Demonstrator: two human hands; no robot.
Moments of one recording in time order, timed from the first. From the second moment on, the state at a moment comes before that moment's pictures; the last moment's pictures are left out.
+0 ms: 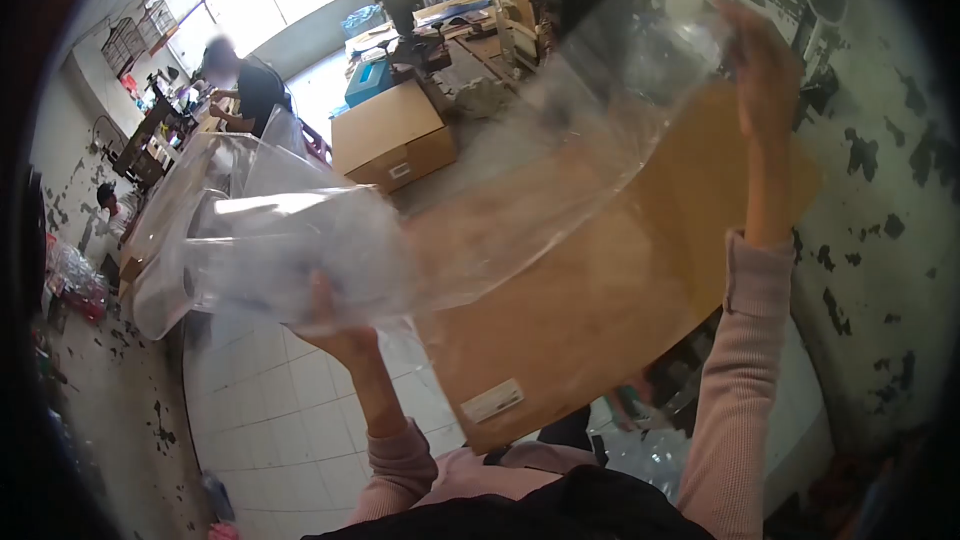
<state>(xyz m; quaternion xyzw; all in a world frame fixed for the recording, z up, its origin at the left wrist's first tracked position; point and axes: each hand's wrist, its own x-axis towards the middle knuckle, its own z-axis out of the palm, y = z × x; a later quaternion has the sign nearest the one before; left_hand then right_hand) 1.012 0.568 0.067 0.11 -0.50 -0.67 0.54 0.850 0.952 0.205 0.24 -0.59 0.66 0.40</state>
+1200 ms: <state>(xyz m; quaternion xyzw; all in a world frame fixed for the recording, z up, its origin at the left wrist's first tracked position) 0.926 0.616 -0.021 0.11 -0.95 -0.21 0.20 0.797 1.192 0.134 -0.07 -0.60 0.70 0.39</state>
